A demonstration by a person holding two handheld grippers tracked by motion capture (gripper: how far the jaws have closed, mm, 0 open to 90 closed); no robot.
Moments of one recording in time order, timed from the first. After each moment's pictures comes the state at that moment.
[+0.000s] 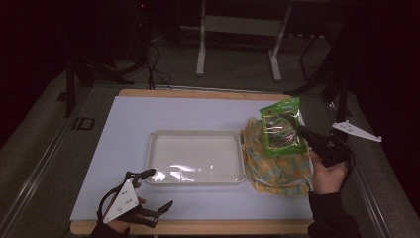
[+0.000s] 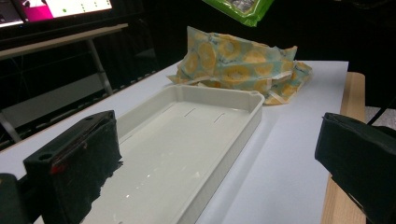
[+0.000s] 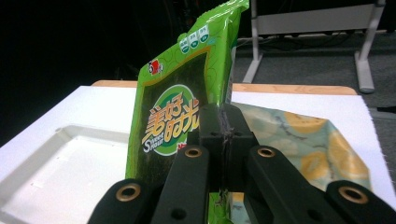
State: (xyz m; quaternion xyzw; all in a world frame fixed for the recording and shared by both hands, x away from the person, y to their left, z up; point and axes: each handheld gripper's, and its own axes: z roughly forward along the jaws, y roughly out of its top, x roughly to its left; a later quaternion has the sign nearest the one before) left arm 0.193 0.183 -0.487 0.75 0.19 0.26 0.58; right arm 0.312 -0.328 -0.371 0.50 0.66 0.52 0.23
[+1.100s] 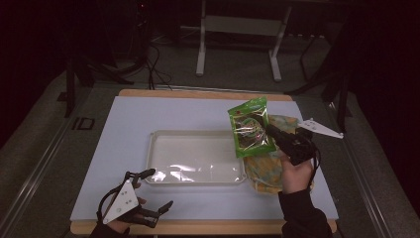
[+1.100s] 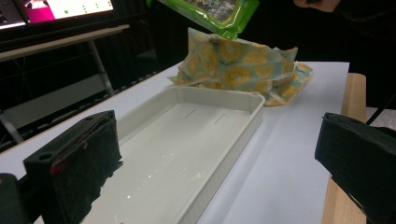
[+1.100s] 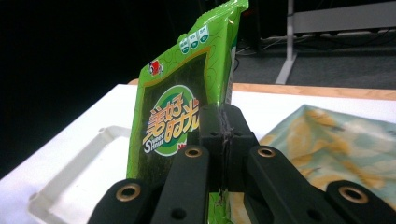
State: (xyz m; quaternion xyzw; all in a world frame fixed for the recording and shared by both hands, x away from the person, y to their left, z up) left arm 0.192 0.183 -0.486 0.74 0.19 0.27 0.58; right arm 0.316 -0.252 -0.379 0.47 0.67 0.54 0.19
